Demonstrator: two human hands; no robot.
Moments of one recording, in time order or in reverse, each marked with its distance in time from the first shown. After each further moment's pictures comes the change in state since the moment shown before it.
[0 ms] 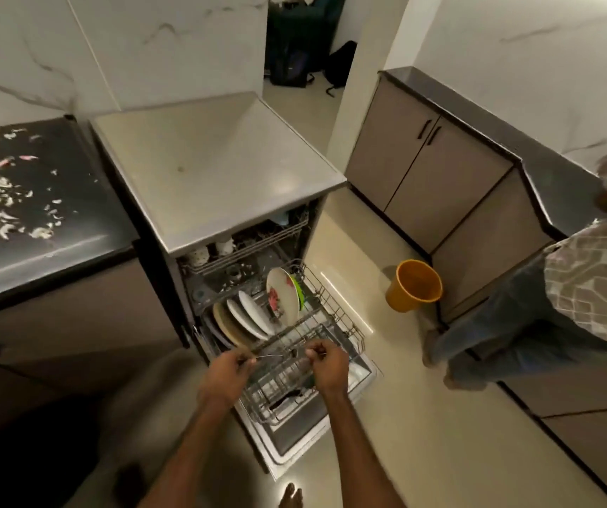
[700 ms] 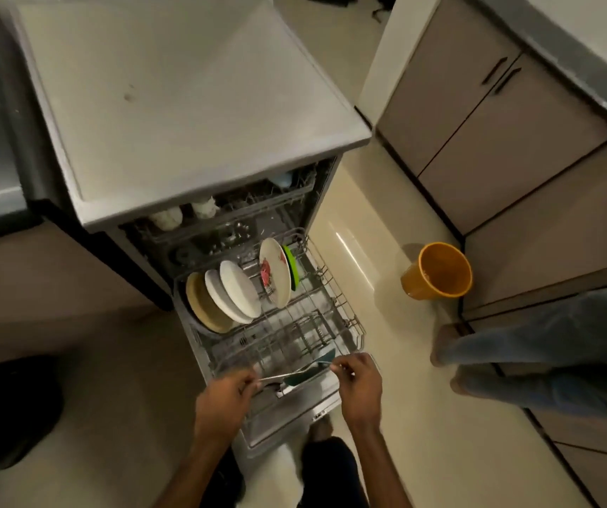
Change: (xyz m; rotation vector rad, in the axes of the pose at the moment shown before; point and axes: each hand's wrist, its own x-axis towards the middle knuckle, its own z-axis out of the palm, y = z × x) left_hand 0.075 0.021 0.132 0.081 -0.010 -0.150; right_hand 0.132 0.107 -0.060 -0.234 -0.040 -0.157
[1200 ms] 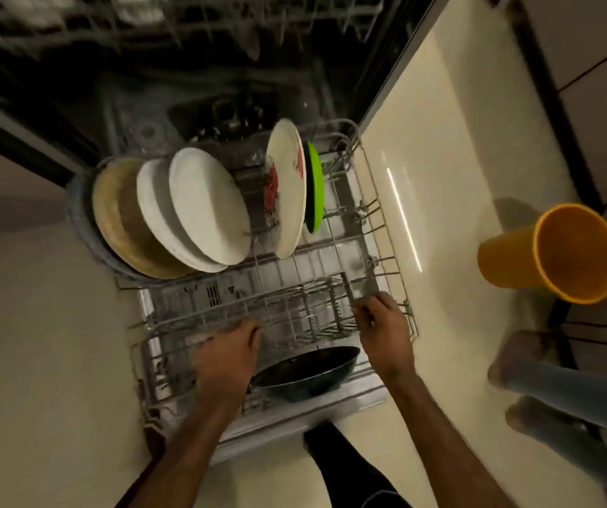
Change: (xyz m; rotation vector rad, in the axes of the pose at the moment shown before) left_hand 0.219 -0.069 0.258 0.241 0.131 -0.148; right_hand 0.243 0.251 0.169 -0.282 -0.307 -0.334
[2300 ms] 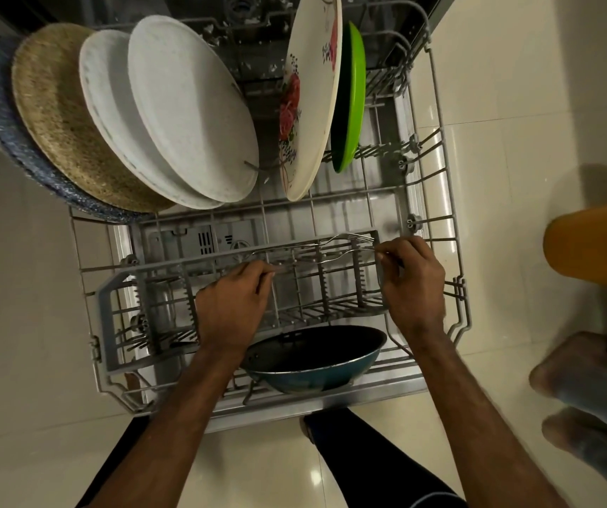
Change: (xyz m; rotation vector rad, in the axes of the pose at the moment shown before) left_hand 0.045 -0.008 0.101 -0.097 0.287 0.008; right_hand 0.049 0.060 0.053 0.091 0.081 -0.167
